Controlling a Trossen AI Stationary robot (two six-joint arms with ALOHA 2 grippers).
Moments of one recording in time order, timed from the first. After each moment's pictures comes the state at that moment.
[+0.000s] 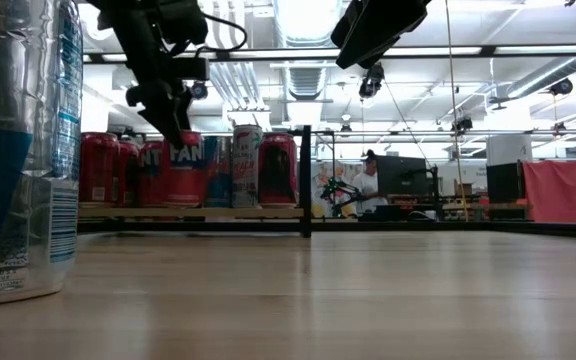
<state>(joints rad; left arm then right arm) 0.45 1.30 1.05 -0.79 -0.17 0.45 0.17 1.57 1.30 -0.59 -0.08 -0.03</state>
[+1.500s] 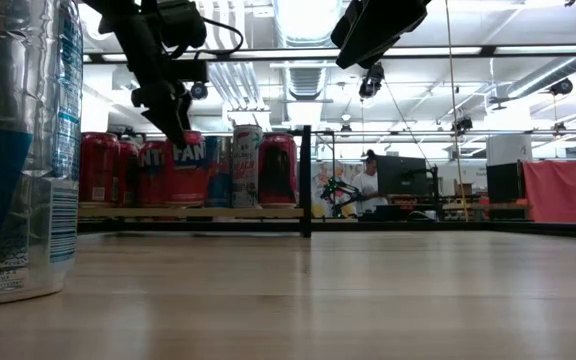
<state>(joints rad) 0.50 1.30 1.05 -0.77 -0.13 0.44 0.17 1.57 1.30 -0.59 -0.08 -0.04</state>
